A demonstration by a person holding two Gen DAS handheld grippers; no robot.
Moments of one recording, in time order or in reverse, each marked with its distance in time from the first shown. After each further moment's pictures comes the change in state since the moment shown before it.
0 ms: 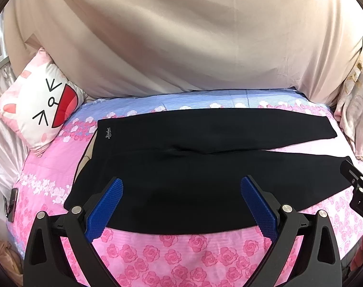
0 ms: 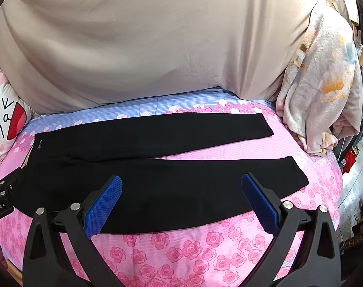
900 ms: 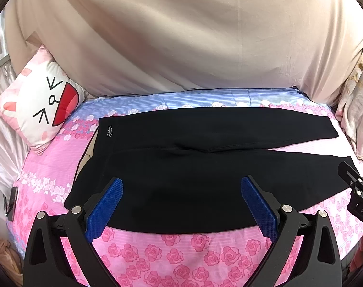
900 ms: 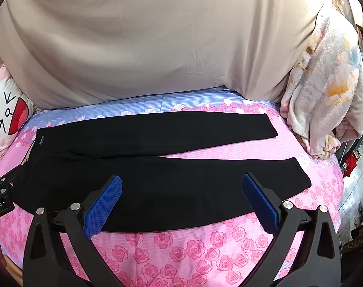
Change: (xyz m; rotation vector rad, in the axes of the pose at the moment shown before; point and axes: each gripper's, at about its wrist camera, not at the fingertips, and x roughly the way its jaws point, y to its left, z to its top) left arm 0.001 0.007 -0.002 -0.007 0.002 0.000; right arm 0.003 0.012 0.000 -0.023 0.008 0.010
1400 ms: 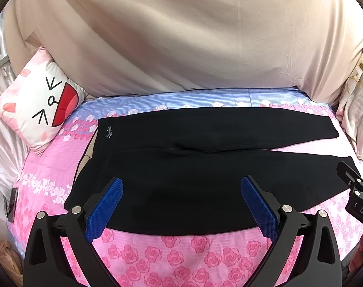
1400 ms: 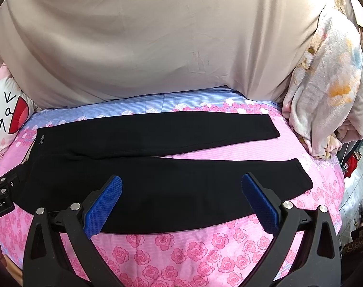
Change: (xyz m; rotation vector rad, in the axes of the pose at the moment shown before) left arm 0.003 0.004 0.002 0.003 0.004 -0.003; right arm 0.005 0.003 0.002 -0.006 0.006 0.006
